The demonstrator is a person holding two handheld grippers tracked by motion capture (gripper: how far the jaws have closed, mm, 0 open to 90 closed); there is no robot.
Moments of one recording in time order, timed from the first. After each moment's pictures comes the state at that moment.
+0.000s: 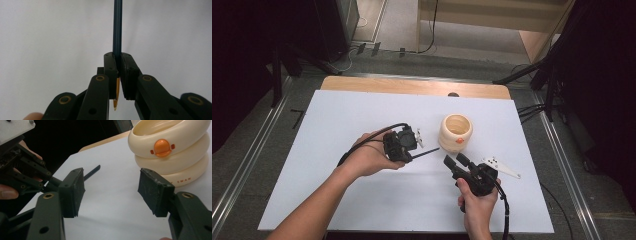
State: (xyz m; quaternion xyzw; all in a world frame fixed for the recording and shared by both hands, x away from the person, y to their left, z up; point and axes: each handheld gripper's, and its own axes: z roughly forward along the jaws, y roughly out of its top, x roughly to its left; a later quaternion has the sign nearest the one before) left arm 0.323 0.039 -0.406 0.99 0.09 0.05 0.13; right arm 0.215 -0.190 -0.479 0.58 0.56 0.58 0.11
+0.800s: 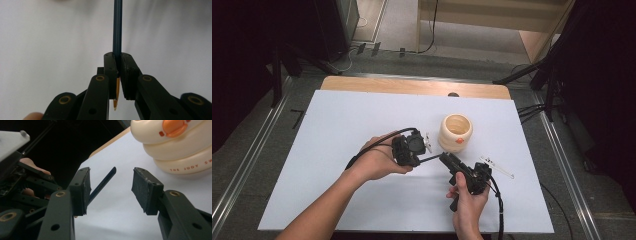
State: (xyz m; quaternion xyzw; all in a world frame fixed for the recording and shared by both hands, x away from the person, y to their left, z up) left arm 0.310 0.019 -0.409 0.99 0.07 0.05 0.14; right arm 0.224 -0.181 -0.496 0.62 0.49 0.61 0.02
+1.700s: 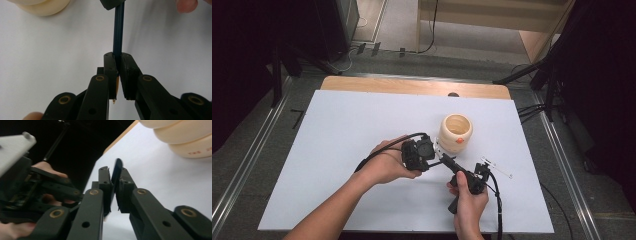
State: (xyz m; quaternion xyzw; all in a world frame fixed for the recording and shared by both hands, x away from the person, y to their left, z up) left arm 0.302 0.000 -0.416 0.99 0.05 0.04 0.15; right arm 0.226 -0.184 -0.504 0.61 0.45 0.65 -0.07
